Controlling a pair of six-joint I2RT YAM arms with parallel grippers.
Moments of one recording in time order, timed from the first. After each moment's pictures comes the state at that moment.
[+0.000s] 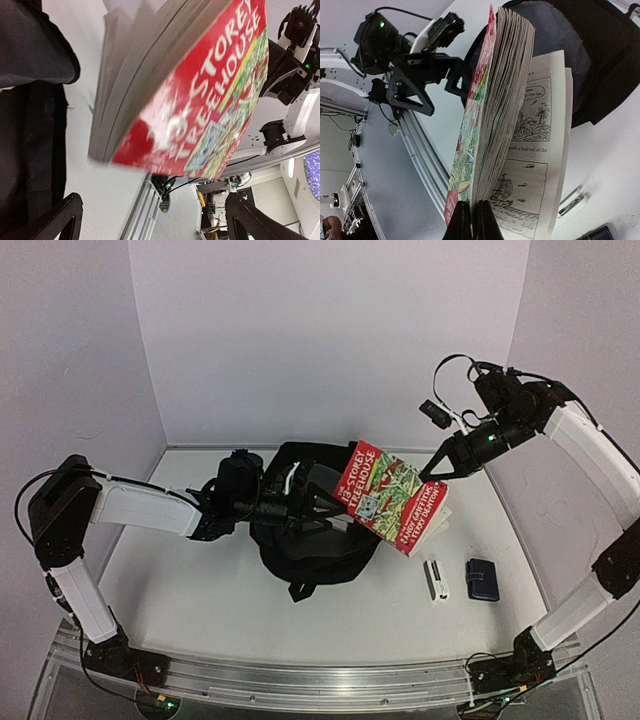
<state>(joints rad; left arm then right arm) -0.83 1.73 1.00 0.50 0.70 -0.98 0.37 1.51 1.69 -1.27 -0.73 -0.17</state>
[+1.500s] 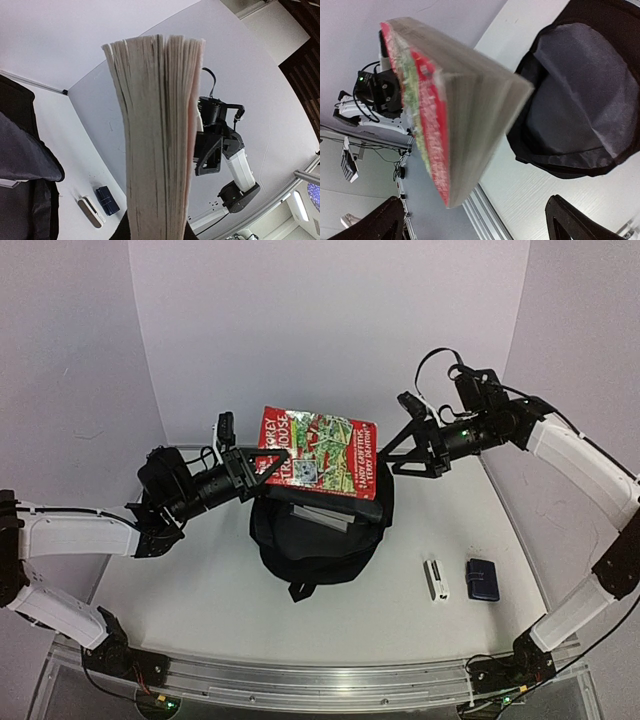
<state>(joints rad) -0.80 1.32 0.72 0.84 0.32 -1.05 0.45 1.51 1.55 -0.85 -0.88 0.24</state>
